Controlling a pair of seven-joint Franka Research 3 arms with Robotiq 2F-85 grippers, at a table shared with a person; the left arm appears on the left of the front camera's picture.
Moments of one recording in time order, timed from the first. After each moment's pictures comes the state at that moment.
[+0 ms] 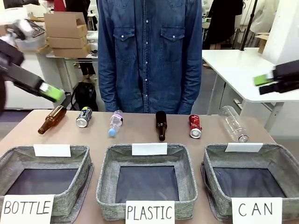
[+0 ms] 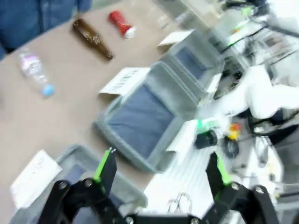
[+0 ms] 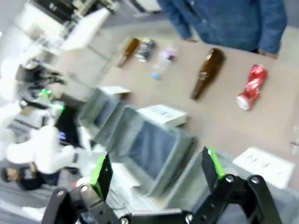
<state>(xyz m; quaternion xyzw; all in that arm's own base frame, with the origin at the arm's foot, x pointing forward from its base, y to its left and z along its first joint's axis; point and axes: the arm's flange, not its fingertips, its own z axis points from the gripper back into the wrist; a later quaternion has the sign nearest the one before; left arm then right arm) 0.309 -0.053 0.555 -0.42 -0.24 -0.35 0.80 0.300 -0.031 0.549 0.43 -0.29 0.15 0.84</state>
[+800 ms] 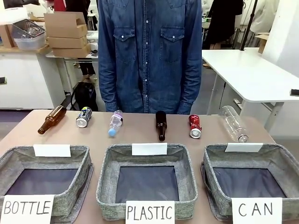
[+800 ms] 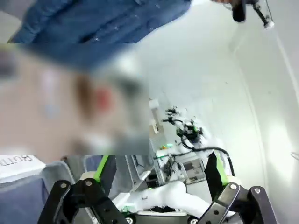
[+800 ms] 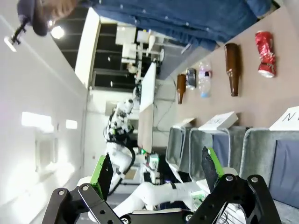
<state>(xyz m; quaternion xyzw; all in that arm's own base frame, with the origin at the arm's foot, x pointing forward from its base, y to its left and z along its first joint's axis) 0.317 0.103 0.523 -0.63 -0.30 0.00 0.72 0.287 -0.117 0.522 0.61 -0.22 -0.11 0.75</state>
